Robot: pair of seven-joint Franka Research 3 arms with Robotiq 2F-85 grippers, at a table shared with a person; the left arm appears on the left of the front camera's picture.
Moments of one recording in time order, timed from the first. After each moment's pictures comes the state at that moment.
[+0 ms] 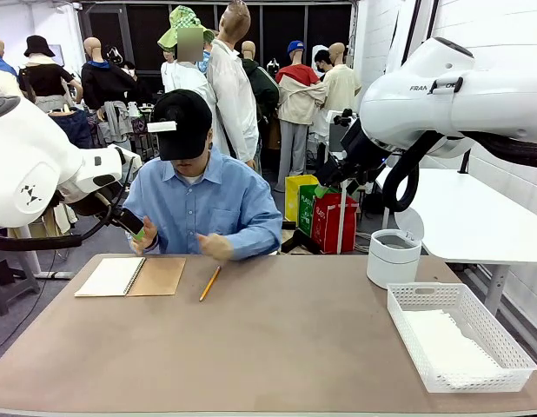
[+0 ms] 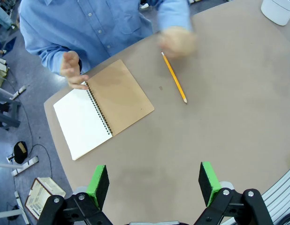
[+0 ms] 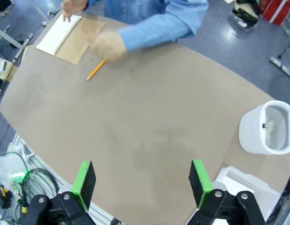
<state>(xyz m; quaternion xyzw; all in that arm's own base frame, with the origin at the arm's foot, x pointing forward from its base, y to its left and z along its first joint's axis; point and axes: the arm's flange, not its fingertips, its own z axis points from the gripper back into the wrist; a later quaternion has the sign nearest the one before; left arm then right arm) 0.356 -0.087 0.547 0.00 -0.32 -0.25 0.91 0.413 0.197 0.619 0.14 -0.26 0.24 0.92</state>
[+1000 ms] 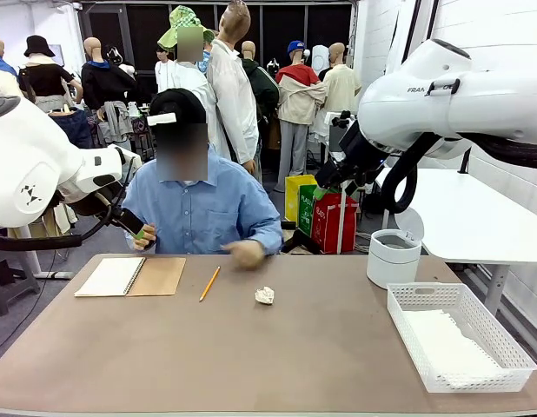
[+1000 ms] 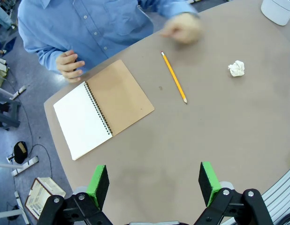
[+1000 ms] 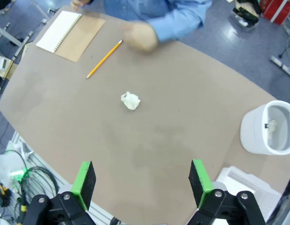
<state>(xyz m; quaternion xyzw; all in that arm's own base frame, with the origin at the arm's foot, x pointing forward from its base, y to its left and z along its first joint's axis) 0.356 -0.087 0.547 0.00 -0.32 -0.25 0.91 0.414 0.204 0.612 0.14 -0.25 0.25 0.93</state>
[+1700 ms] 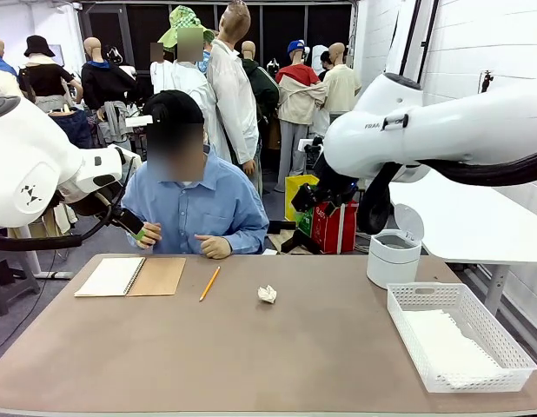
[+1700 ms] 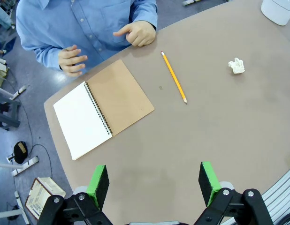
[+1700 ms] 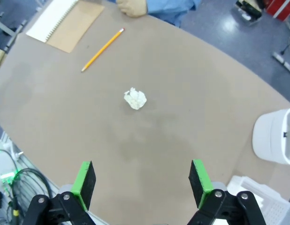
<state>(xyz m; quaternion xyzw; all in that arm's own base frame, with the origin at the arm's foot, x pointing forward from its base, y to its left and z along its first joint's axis) 0.355 -0.087 0.547 0.00 -0.32 -0.26 0.91 0.431 0.252 0.560 0.12 -0.23 0.26 0.93</state>
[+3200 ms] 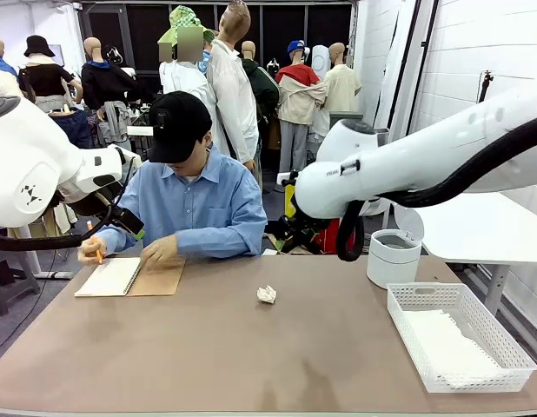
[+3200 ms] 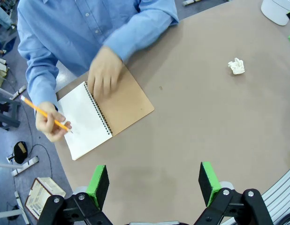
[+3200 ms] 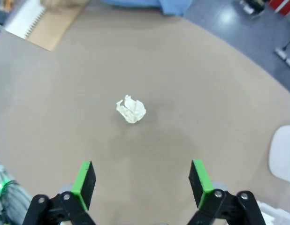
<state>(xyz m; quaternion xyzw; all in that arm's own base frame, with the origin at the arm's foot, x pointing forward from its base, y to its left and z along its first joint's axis) 0.355 -0.087 0.547 0.00 -0.32 -0.26 0.91 0.470 0.297 0.474 0.10 -0.21 0.26 0.94</state>
